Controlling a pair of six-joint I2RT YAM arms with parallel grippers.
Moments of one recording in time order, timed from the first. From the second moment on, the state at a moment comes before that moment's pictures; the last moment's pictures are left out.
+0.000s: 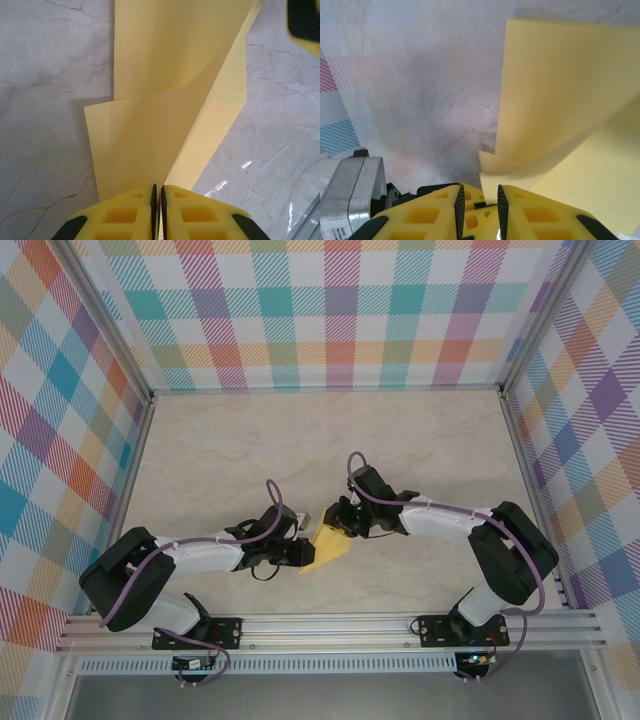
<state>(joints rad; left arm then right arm) -0.78 1.42 0.51 -0.03 0.29 -0.66 0.75 1.58 0.83 -0.15 -0.40 1.10</state>
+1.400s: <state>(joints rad) -0.78 1.43 0.51 -0.03 0.29 -0.65 0.77 1.67 0.86 -0.14 -0.43 1.10</state>
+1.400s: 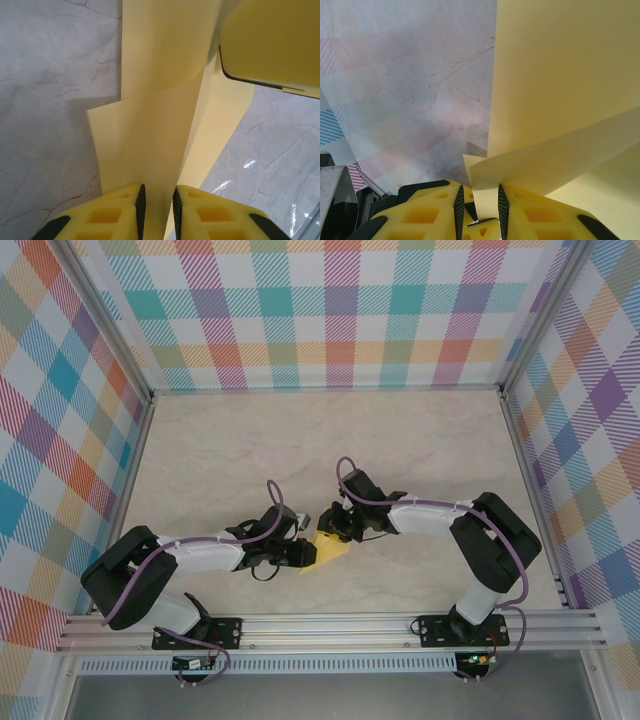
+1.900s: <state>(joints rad) -0.78 1.40 0.50 0.02 0.31 -0.66 0.77 1.67 0.86 -0.16 -0.42 1.10</state>
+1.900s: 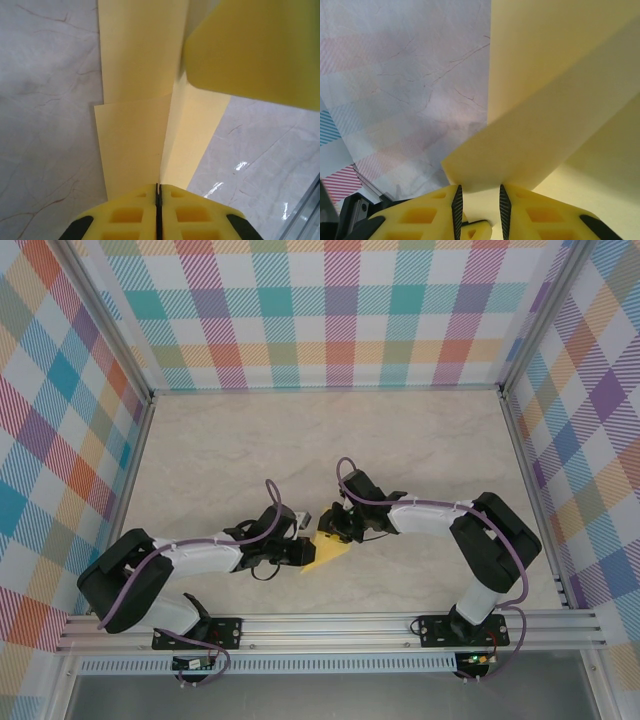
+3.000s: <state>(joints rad) -0.73 1.50 0.47 0.14 0.45 -0.72 0.77 1.65 0.85 -0.17 -0.37 1.10</state>
